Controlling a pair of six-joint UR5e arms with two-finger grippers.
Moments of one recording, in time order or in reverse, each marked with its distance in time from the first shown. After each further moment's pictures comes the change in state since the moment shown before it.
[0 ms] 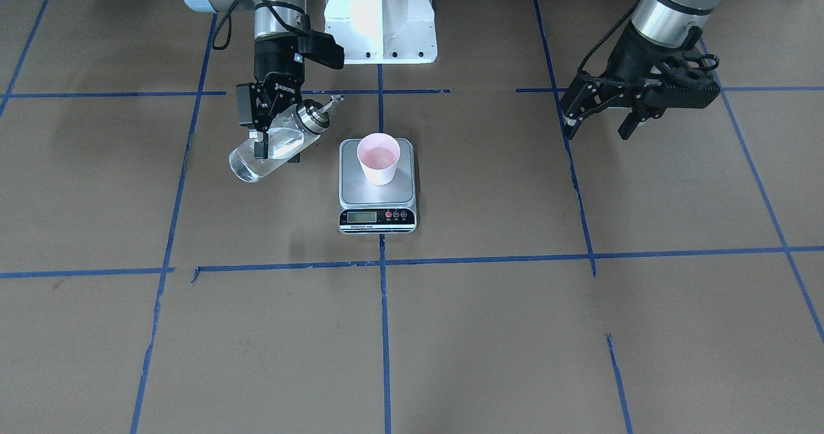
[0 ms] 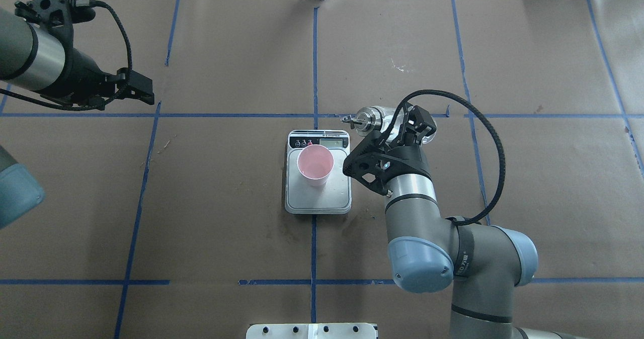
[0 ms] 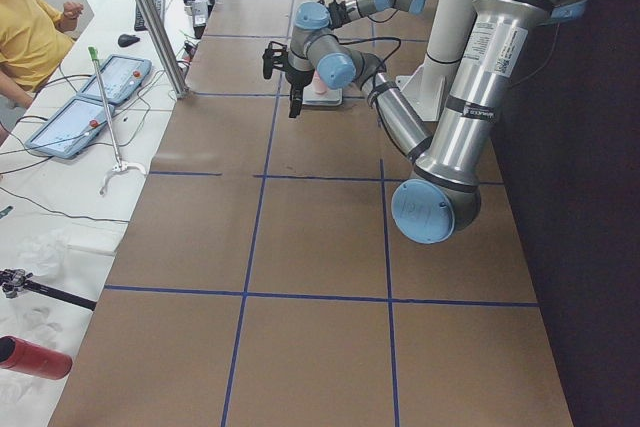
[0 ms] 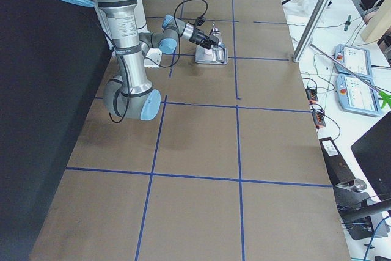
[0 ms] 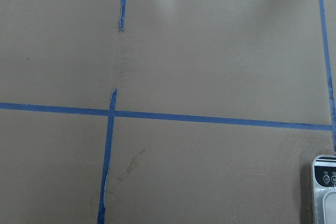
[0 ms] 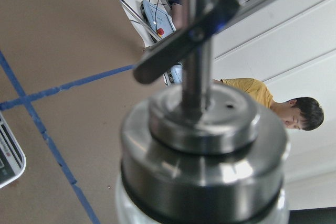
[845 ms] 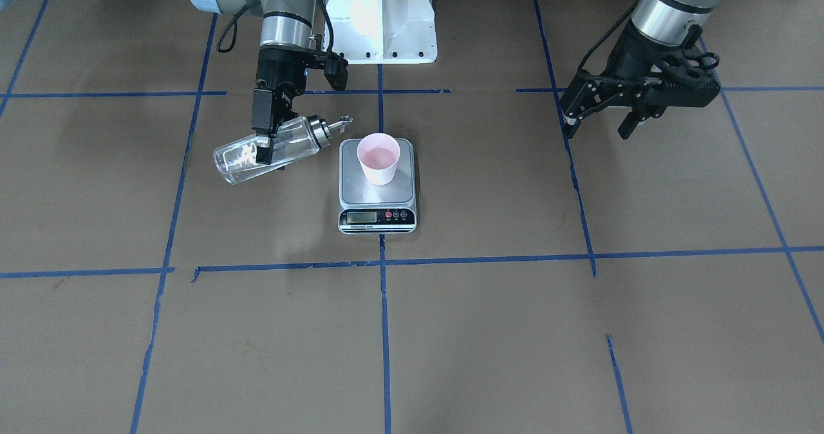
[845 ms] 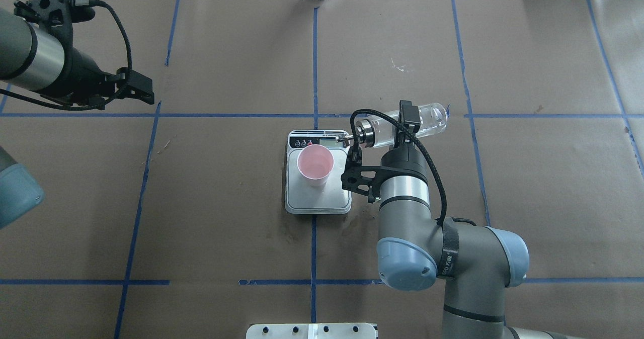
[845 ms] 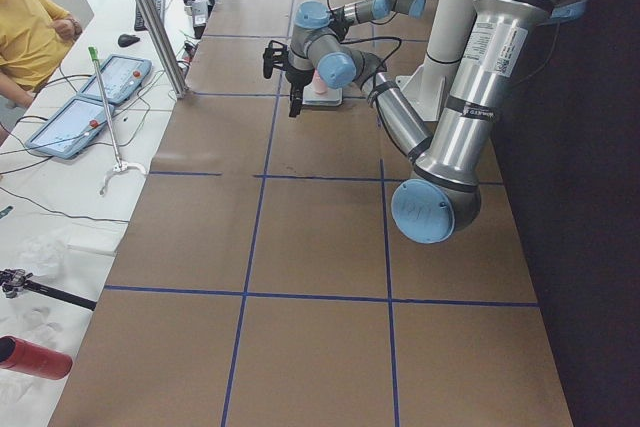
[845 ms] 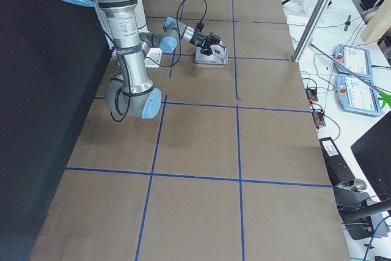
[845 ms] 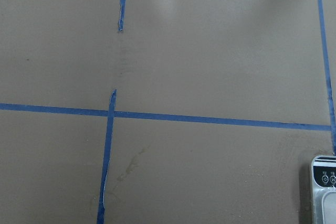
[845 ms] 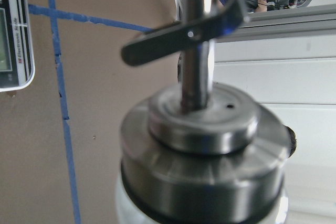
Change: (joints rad) left arm 0.000 0.000 -0.004 0.000 0.001 0.000; right arm -0.006 0.018 -0.029 -0.122 -0.054 -0.308
